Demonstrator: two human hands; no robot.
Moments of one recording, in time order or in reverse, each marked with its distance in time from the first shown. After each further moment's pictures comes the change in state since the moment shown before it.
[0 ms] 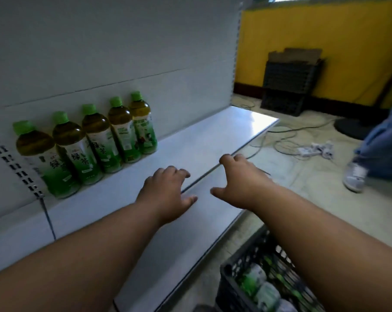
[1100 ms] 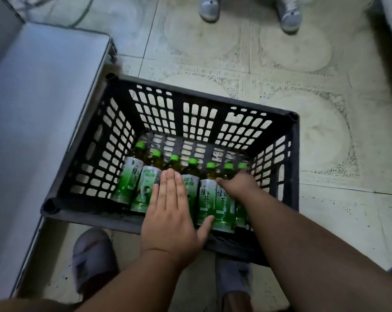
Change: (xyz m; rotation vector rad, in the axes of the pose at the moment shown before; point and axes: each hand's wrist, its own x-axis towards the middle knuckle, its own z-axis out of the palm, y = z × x) left_hand -0.175 0.269 0.287 0.046 -0.473 0.509; right_hand -0.285 0.346 0.261 0.478 -0.348 1.365
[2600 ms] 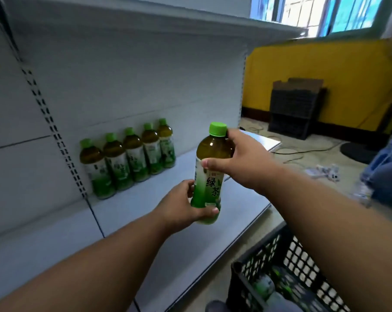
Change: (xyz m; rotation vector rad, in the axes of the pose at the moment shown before) left_hand -0.193 -0.233 -0.310 -0.840 0.558 -0.440; right_hand -0.494 -0.310 -0.090 0.216 -0.098 -1.665
